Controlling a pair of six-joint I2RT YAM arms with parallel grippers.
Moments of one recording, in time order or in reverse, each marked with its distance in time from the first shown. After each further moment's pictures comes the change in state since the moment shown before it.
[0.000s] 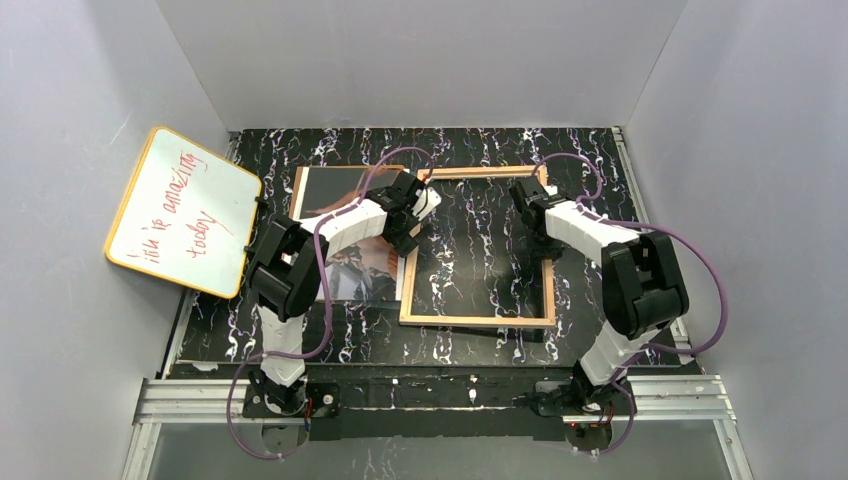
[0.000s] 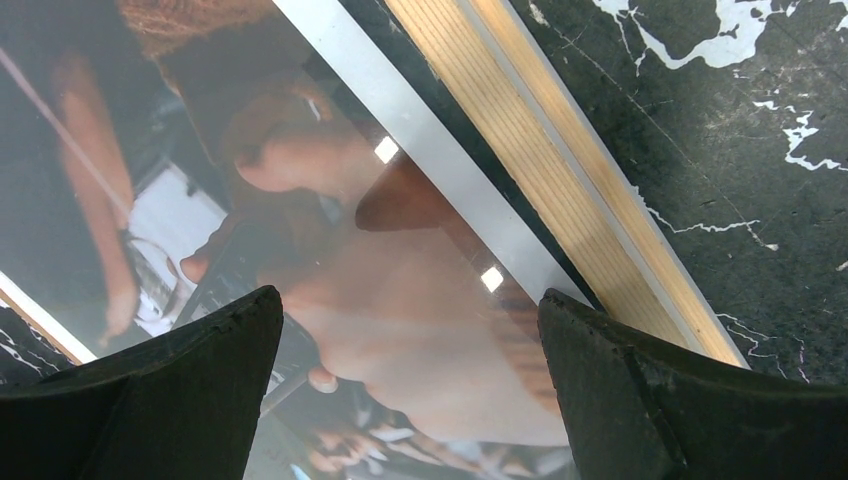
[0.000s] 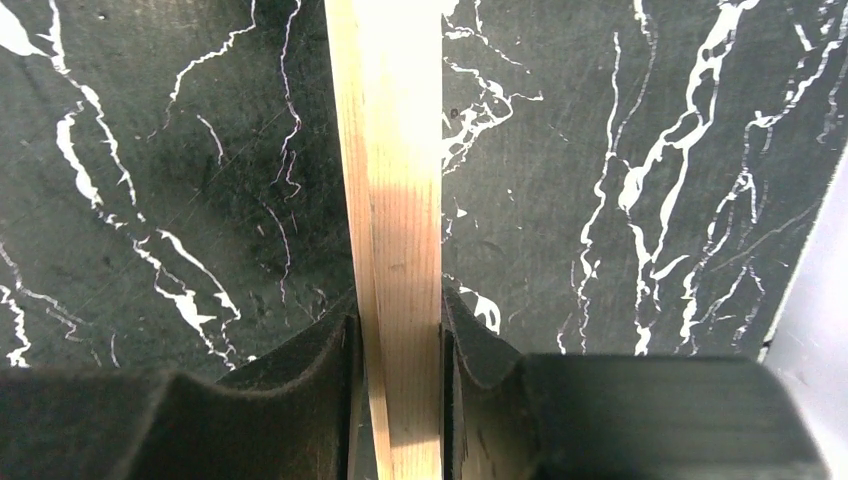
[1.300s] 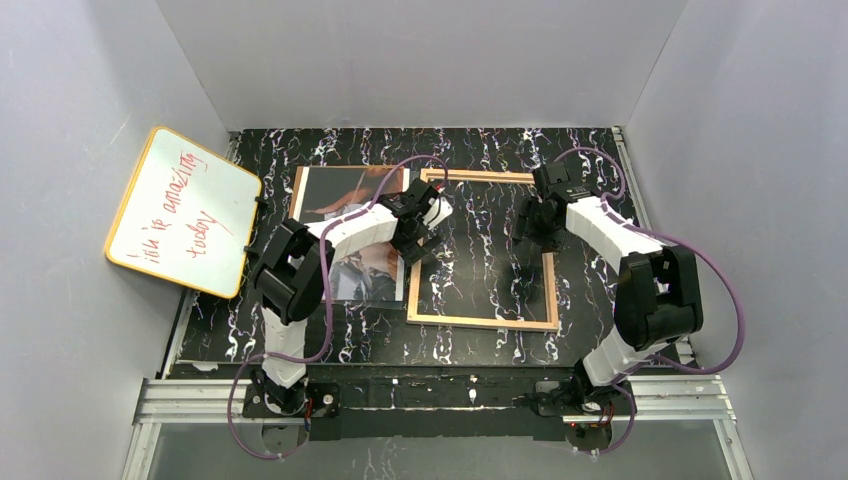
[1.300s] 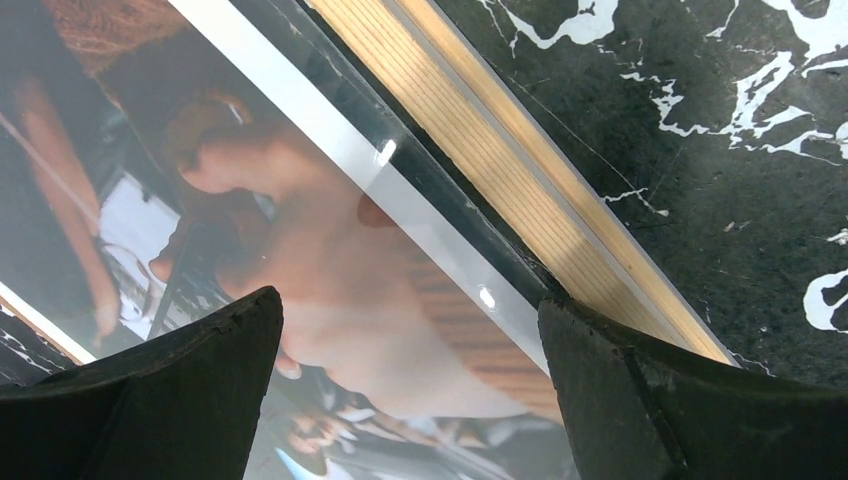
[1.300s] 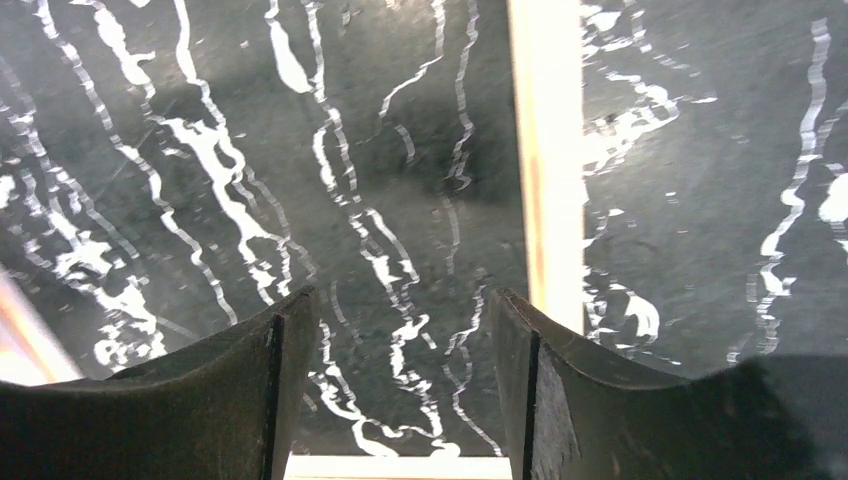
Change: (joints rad) left arm -0.071 -0.003 0.018 -0.064 -0.015 0.000; right arm -0.108 -0.065 0.035 0.050 -0.357 0.139
